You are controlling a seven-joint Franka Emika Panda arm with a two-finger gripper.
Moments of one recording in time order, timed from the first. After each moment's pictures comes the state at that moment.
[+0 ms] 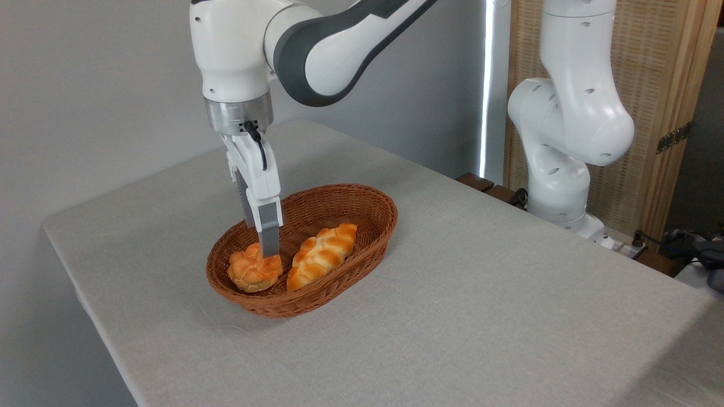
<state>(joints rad) -0.24 0.01 -0.05 -1.97 -0.08 2.07 0.79</state>
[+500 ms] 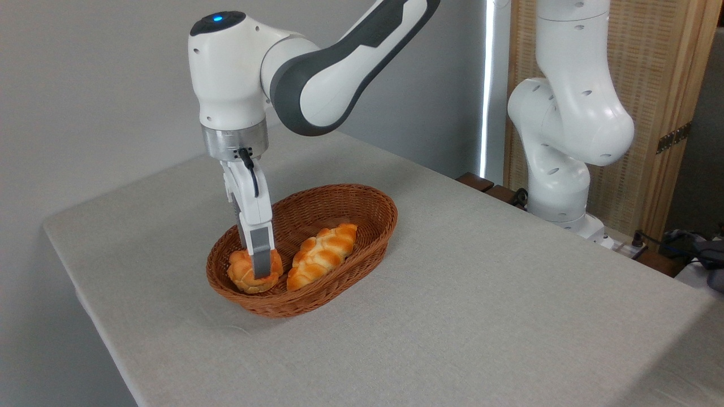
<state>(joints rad) -0.24 0.07 -0.05 -1.98 -0.08 2.16 0.81</state>
